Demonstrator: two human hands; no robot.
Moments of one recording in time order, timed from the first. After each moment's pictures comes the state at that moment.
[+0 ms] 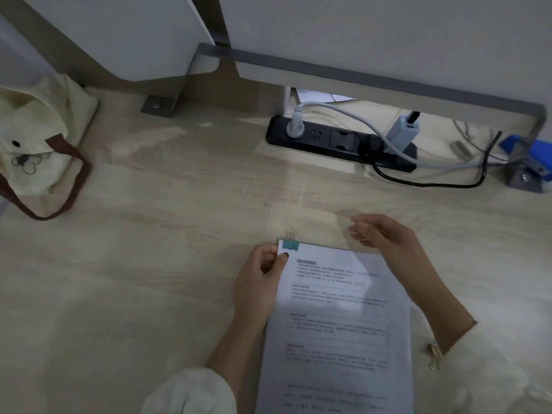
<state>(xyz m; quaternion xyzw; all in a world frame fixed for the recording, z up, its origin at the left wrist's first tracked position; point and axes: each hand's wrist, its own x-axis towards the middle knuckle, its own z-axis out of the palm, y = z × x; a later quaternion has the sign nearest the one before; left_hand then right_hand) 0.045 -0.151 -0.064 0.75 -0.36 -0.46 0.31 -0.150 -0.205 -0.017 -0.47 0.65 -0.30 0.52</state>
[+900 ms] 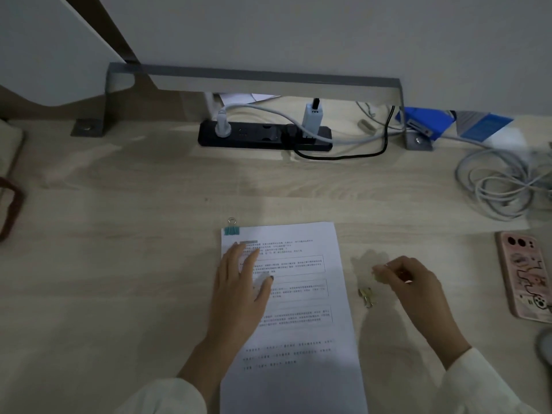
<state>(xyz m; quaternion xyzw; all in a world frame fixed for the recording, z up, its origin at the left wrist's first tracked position) 0.015 -0.095 -0.062 0.62 -0.72 -0.25 0.17 -0.249 -0.069 -0.016 -0.42 0.80 -0.28 0.33</state>
